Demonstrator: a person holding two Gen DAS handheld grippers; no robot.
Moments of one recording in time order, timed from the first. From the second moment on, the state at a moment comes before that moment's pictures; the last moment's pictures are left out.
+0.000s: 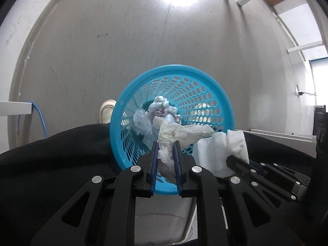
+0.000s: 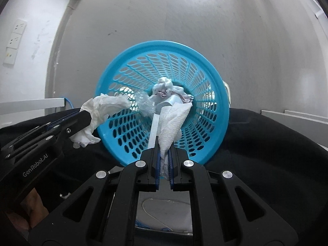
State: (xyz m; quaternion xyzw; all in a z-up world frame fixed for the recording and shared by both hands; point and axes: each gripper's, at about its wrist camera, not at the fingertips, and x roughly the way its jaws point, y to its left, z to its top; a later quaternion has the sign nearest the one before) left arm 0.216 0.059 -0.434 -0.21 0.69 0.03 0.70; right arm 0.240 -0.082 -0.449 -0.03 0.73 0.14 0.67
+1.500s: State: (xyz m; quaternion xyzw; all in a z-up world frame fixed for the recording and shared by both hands) left arm 0.069 0.053 -0.237 -0.16 0.50 0.01 0.85; right arm 0.124 -0.119 -0.259 -0.08 0.54 0.19 0.82
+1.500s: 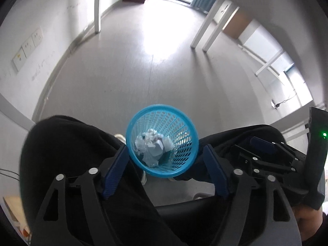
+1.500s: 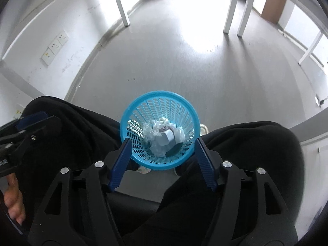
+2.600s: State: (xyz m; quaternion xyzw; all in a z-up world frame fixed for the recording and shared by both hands) left arm 0.014 0.012 -0.008 -0.10 0.24 -0.04 0.97; right arm 0.045 -0.198 -0.006 -0.03 0.25 0.19 0.95
